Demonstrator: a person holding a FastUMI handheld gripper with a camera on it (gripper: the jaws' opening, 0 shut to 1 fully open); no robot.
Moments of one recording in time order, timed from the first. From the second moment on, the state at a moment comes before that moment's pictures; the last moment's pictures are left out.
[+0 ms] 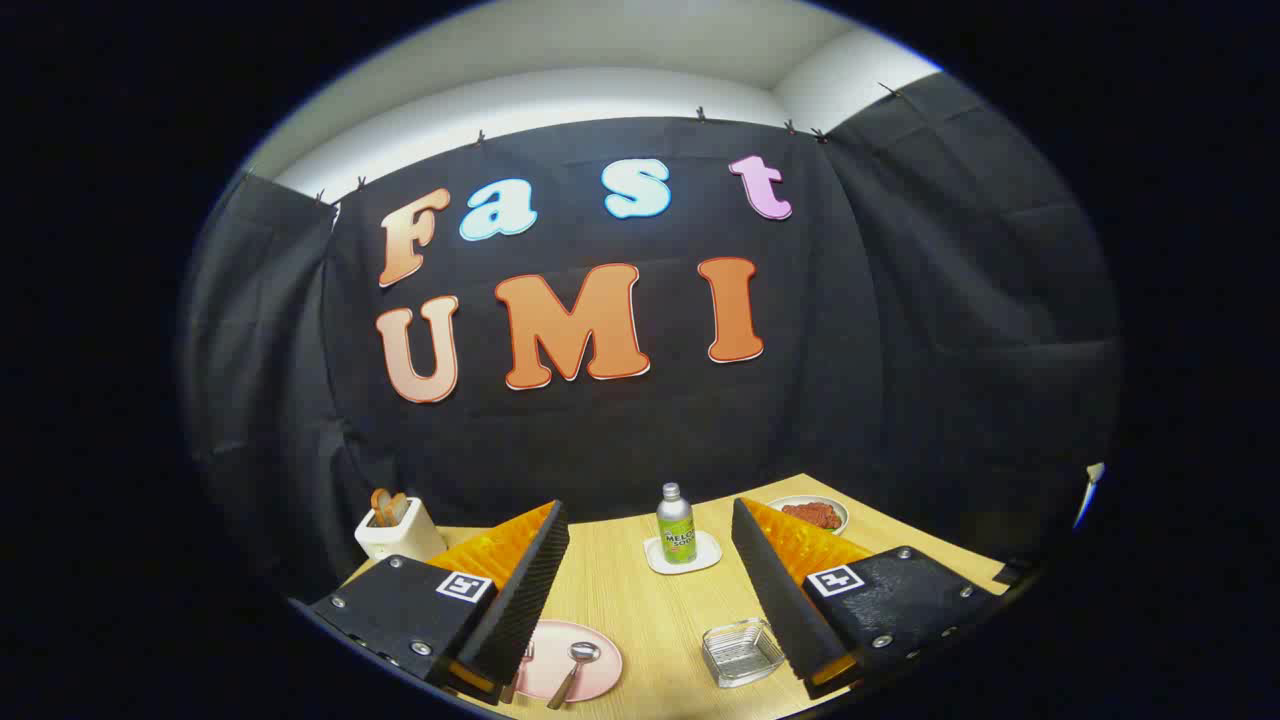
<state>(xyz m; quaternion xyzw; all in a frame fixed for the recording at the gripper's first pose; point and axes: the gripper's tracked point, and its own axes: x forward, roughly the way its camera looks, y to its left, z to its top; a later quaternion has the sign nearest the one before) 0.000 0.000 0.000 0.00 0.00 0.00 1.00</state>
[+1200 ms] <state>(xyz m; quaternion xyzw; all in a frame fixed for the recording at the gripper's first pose) -0.025 0.037 -0.010 -0.01 0.02 0.03 1.00</state>
